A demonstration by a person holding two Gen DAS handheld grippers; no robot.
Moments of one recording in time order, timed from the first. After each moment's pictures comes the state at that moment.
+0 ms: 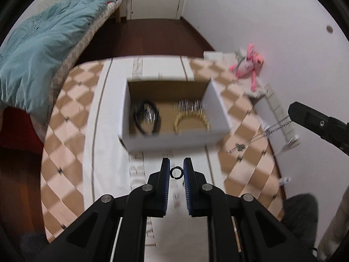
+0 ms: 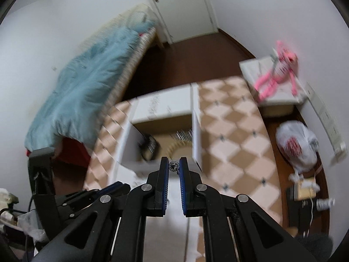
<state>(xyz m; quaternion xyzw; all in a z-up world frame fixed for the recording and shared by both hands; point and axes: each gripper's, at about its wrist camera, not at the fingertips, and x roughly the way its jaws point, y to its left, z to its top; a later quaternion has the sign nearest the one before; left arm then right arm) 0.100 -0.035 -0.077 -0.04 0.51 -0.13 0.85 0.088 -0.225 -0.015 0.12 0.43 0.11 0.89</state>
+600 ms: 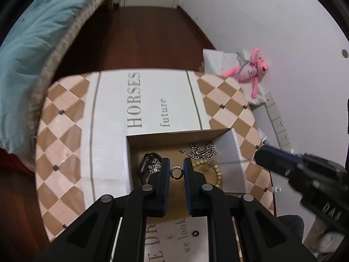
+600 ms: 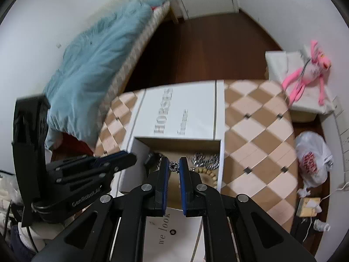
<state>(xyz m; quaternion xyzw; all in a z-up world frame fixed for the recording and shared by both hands) 0.231 -0.024 -0.096 -0.07 0.56 -0.16 0.81 0.220 -0.187 -0.070 0.10 0.54 0.16 0.82</state>
